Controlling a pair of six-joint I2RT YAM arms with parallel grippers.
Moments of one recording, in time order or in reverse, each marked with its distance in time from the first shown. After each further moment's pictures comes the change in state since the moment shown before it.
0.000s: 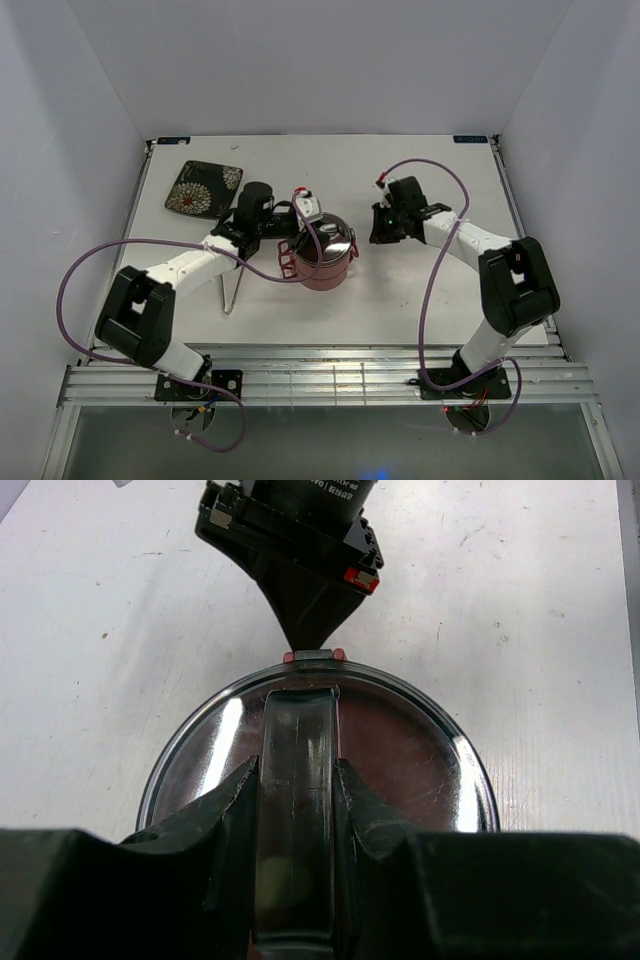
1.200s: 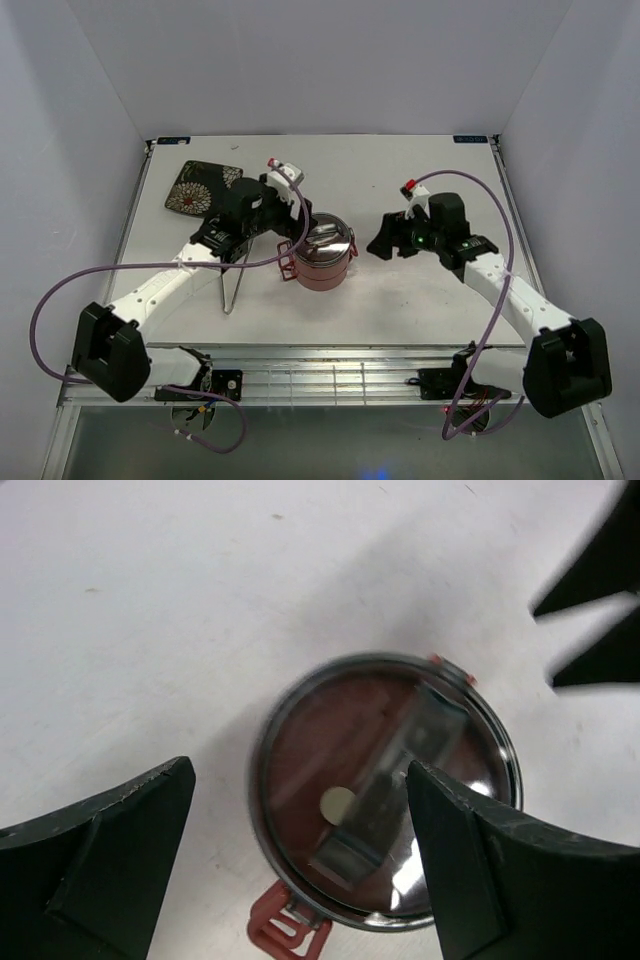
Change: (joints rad) left arm -0.034 -0.196 0.059 -0.235 -0.520 -0.390; right arm -0.069 -0.419 -0.232 0.049 -0.211 -0.055
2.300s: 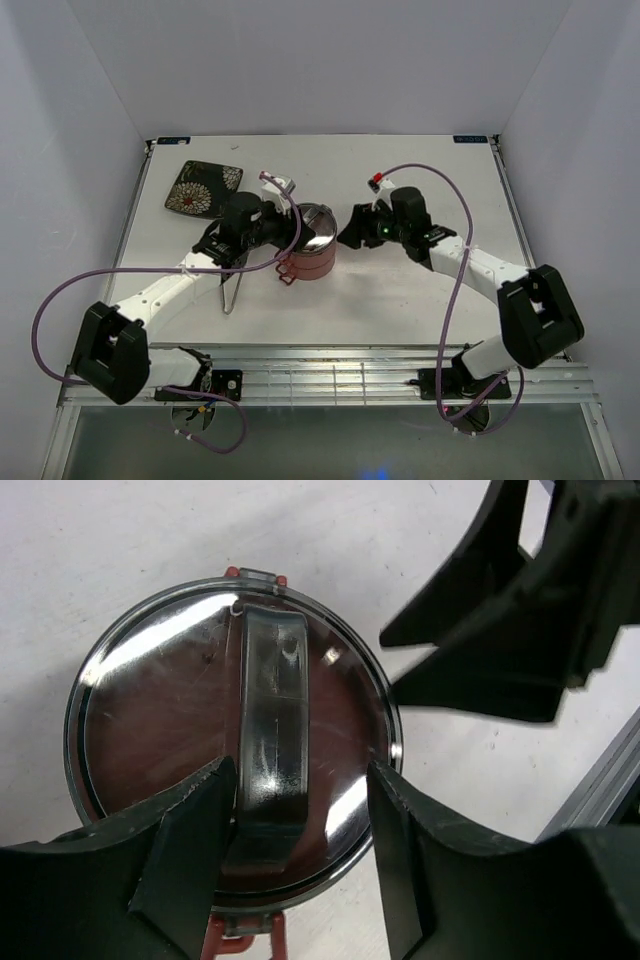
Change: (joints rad) left arm 0.016 -0.029 -0.130 0.103 0.027 -0.293; right arm 0.186 0.197 0.012 0.337 0.000 0.175
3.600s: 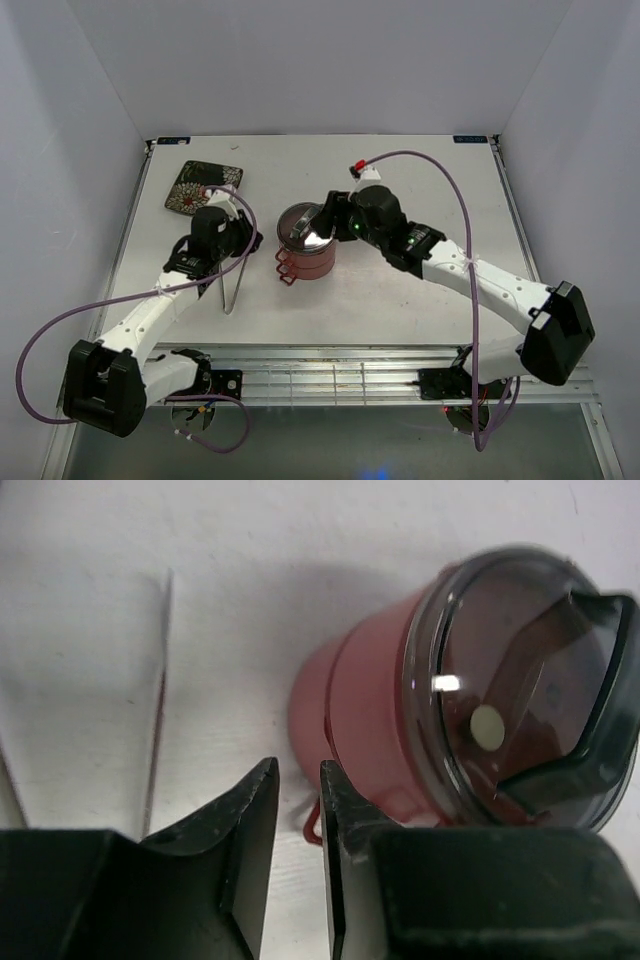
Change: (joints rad) left arm 0.219 -0.171 -0.131 -0.166 -0.243 -0.195; right arm 0.289 -0.075 0.214 -0.184 0.498 0.199
